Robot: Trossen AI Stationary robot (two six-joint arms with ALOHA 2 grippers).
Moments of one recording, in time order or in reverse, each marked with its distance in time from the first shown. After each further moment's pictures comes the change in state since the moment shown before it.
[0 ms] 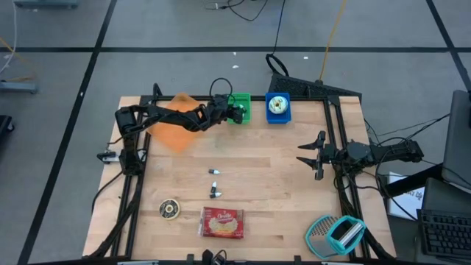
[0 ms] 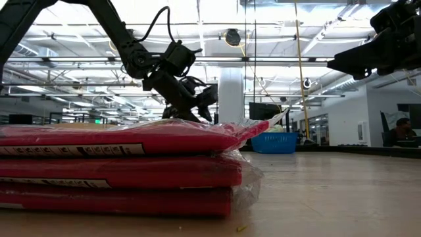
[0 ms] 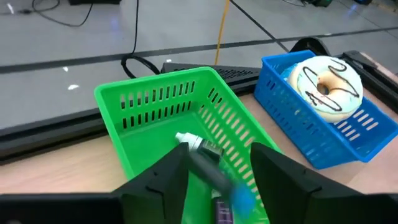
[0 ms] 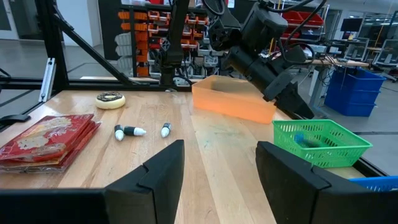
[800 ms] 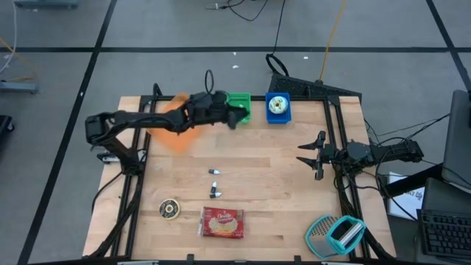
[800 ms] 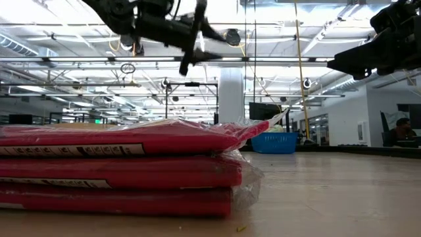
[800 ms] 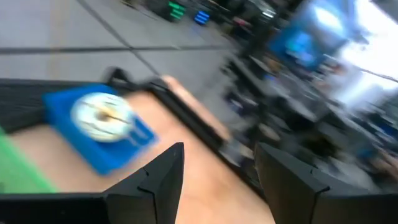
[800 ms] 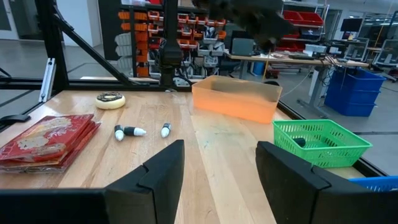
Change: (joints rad) left arm -0.118 -0.338 0.000 0.005 0.426 -0.128; right arm 0.000 0.000 0.000 0.000 0.000 0.000
